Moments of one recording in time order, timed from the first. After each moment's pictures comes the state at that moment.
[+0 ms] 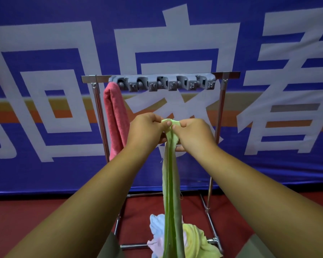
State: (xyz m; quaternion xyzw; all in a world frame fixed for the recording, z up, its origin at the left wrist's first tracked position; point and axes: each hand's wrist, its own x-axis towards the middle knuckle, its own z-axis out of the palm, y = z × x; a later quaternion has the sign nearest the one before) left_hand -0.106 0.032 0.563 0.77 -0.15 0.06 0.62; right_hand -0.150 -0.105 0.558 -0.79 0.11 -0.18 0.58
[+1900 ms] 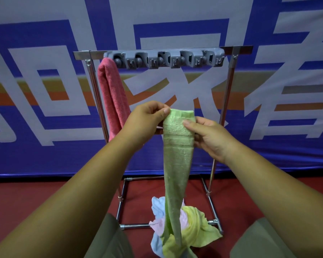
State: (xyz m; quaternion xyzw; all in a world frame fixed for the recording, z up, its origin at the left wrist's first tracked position) left_hand -0.090 0.044 0.534 0.74 -0.23 -0.02 0.63; right_hand -0.145 -0.162 0.488 -0.67 -0.01 -0.05 0.74
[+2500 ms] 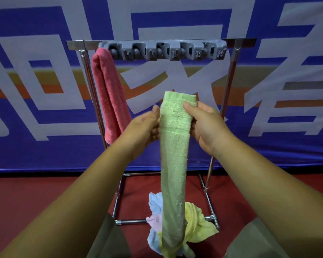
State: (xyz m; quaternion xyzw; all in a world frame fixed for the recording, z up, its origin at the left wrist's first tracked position) left_hand -0.073 0.043 0.483 0.63 -0.24 -0.14 0.72; right_hand -0.130 -0.139 0.503 -0.60 0.03 -0.13 0.79
